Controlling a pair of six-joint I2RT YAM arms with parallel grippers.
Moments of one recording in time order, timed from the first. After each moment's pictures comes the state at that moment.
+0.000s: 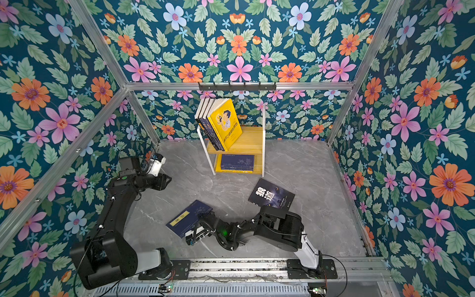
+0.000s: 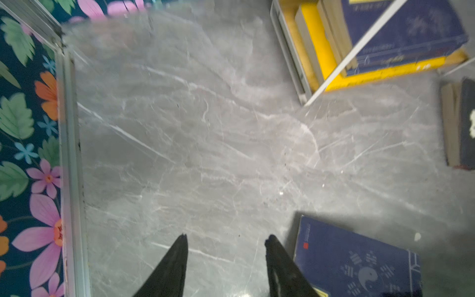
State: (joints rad) left arm 0.23 1.27 1.06 -0.64 0.38 0.40; right arm 1.27 2.04 0.98 0.65 0.36 -1.26
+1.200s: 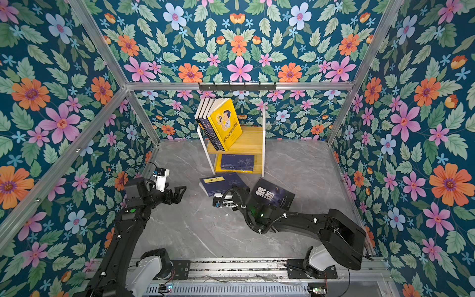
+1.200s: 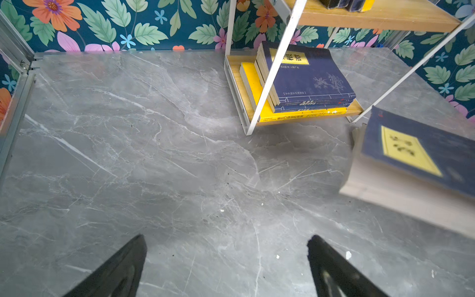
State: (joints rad) left arm 0.14 0.88 0.61 -0.33 0.49 0.14; right arm 1.02 1.44 0.82 0.22 0.50 -0.96
